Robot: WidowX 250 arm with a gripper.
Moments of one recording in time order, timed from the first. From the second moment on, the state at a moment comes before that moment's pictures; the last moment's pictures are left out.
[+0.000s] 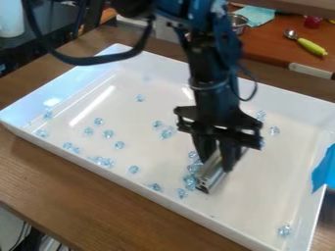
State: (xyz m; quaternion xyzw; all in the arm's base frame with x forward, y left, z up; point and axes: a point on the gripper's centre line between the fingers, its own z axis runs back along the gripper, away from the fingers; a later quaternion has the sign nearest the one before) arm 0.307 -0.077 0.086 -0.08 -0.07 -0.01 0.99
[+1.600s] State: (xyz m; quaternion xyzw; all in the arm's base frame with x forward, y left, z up) arm 0.249 0.099 0.116 -0.01 -0.12 0.01 0.99
